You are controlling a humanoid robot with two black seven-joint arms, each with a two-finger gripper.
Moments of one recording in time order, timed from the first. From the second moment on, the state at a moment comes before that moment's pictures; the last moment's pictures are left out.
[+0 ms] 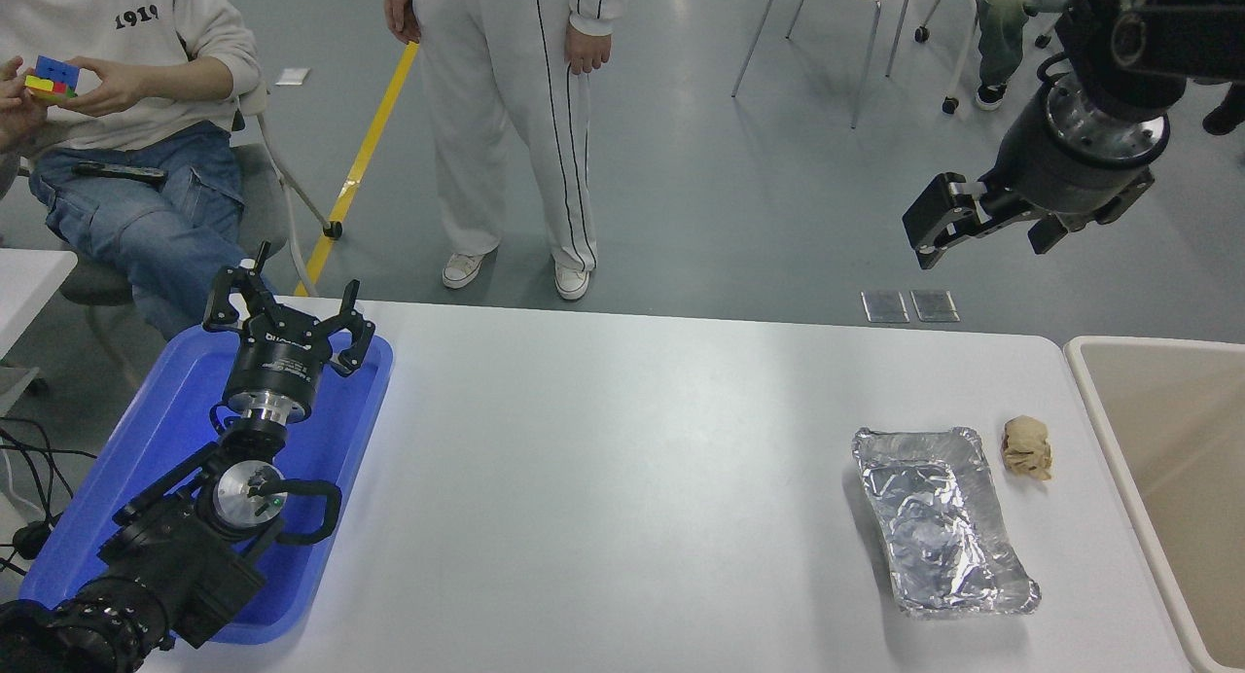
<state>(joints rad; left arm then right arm) -0.62 0.18 -0.87 -0.41 -0.09 -0.57 -0.51 2.22 -0.28 -1.31 1.17 -0.31 0.79 0.04</state>
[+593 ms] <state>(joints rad) -0.62 0.18 -0.87 -0.41 -0.09 -0.57 -0.51 2.24 -0.28 -1.31 1.17 -0.31 0.79 0.04</state>
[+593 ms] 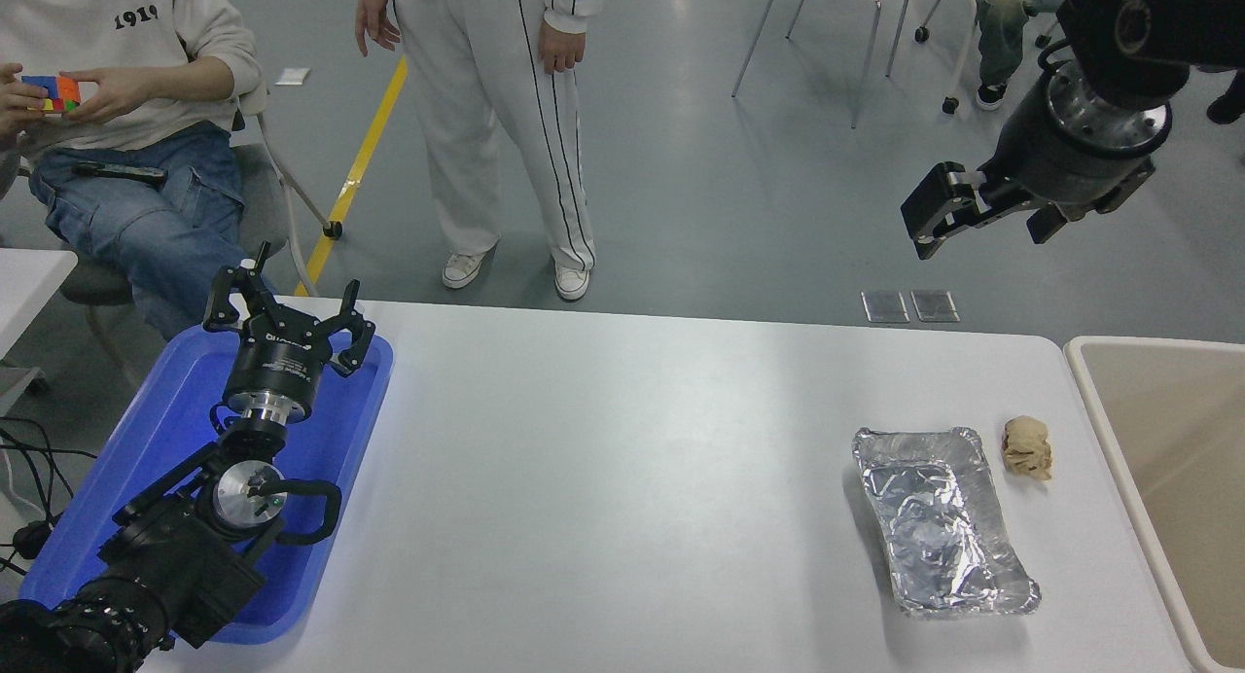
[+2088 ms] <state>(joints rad) -0.62 0.18 -0.87 -0.41 -0.09 -0.57 -0.51 2.11 -0.37 -1.45 1.19 -0.30 0.79 0.04</state>
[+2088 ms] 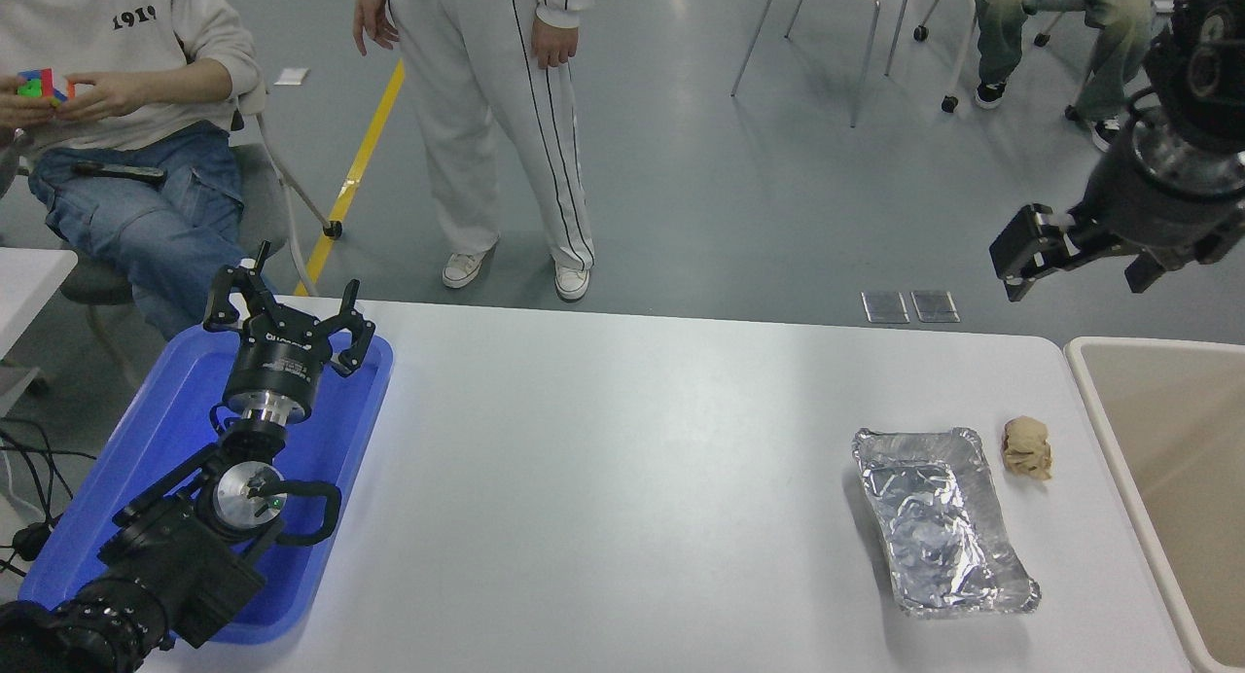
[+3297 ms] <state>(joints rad) -0.62 0.18 -0.87 -0.41 -0.09 -0.57 -0.51 1.33 -0.39 -1.15 1.02 -0.54 0.30 0.04</state>
